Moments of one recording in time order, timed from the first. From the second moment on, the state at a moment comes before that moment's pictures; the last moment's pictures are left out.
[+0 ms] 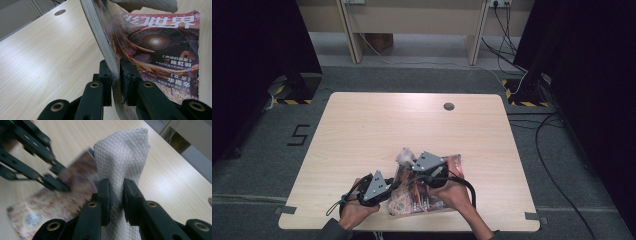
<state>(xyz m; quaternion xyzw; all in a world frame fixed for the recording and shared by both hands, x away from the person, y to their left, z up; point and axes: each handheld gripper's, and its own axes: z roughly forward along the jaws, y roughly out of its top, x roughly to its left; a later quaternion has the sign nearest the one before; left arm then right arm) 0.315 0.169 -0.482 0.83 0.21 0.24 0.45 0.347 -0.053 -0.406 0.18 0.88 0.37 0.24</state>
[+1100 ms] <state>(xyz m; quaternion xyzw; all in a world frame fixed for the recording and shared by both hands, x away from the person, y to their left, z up) 0.315 0.168 -0.478 0.84 0.21 0.24 0.45 0.393 -0.118 -0.440 0.27 0.88 0.30 0.24</state>
